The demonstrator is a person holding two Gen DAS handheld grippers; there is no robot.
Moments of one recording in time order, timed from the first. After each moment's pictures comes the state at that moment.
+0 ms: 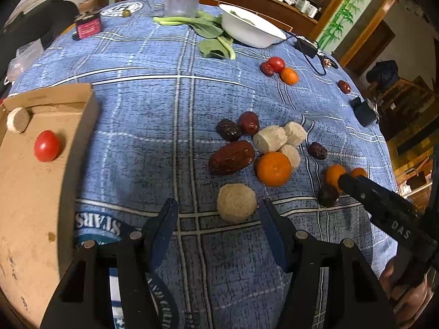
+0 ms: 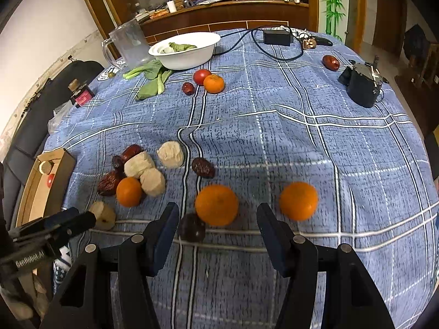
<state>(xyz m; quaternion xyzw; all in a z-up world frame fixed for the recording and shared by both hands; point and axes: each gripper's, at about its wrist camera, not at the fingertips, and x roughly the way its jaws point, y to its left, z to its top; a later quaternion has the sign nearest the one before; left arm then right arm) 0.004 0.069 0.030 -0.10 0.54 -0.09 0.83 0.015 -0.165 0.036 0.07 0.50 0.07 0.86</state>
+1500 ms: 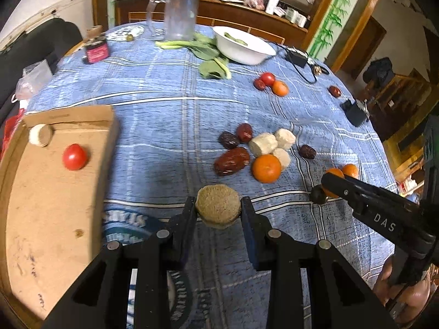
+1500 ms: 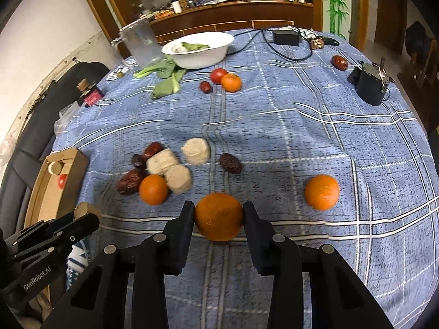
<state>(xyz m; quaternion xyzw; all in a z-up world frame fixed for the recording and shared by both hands) -0.026 0.083 0.064 -0.07 0.50 -0.08 0.86 -0.002 -0.133 0.052 0.08 0.49 0.08 0.86</state>
